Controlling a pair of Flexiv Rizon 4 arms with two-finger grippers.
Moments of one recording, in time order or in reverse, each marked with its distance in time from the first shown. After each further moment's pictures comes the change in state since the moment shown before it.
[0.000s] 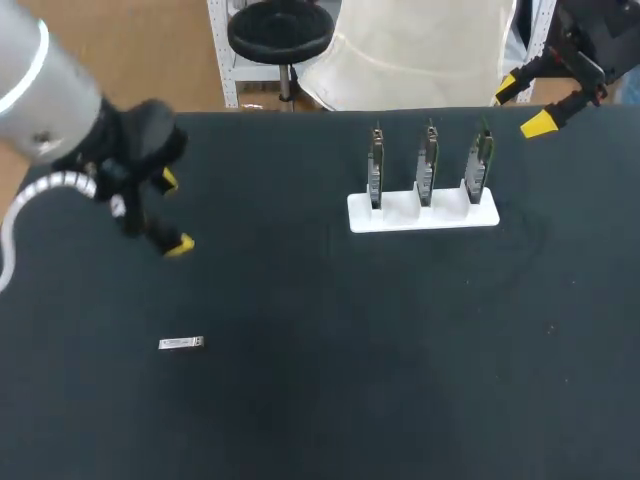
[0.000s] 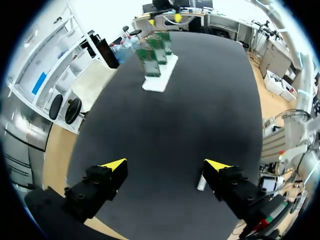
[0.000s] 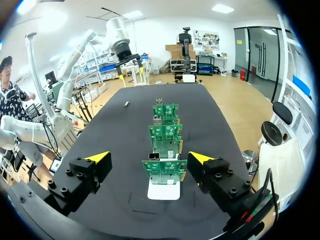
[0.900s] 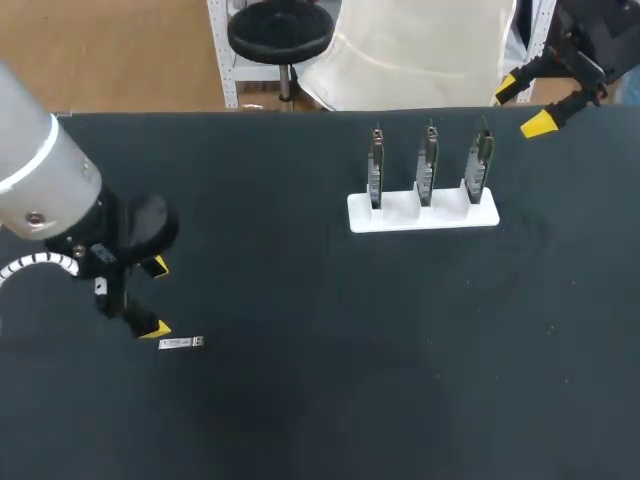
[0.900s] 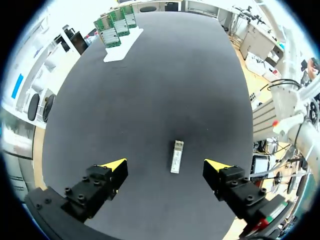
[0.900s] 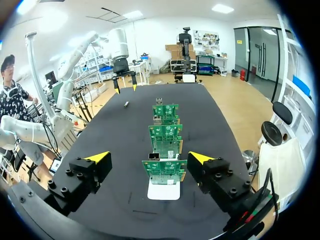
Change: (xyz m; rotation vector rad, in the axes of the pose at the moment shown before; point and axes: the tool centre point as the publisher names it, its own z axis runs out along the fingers) left arm 0.066 -0.057 0.049 0.163 0.098 0.085; right arm 0.000 0.000 0.000 0.000 0.000 0.000
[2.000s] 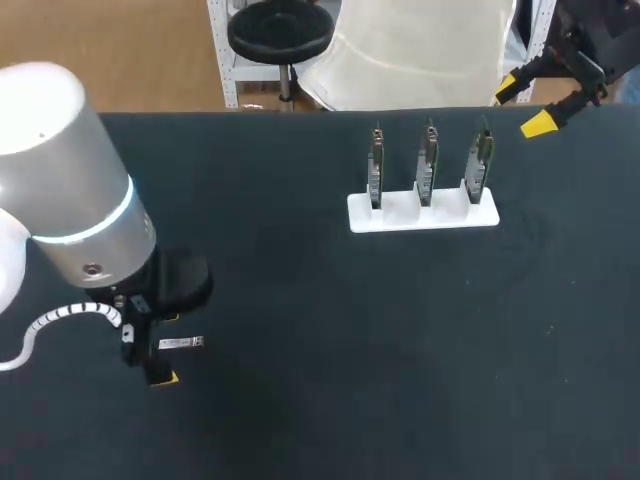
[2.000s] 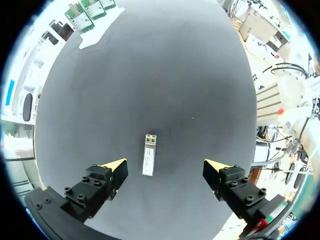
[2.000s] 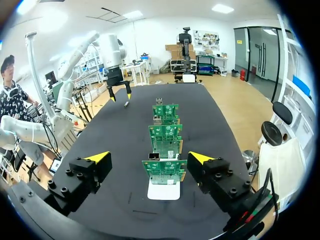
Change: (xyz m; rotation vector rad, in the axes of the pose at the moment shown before) left arm 0.013 -0.040 0.039 0.005 0.192 0.037; right arm 0.000 0.000 0.000 0.000 0.000 0.000
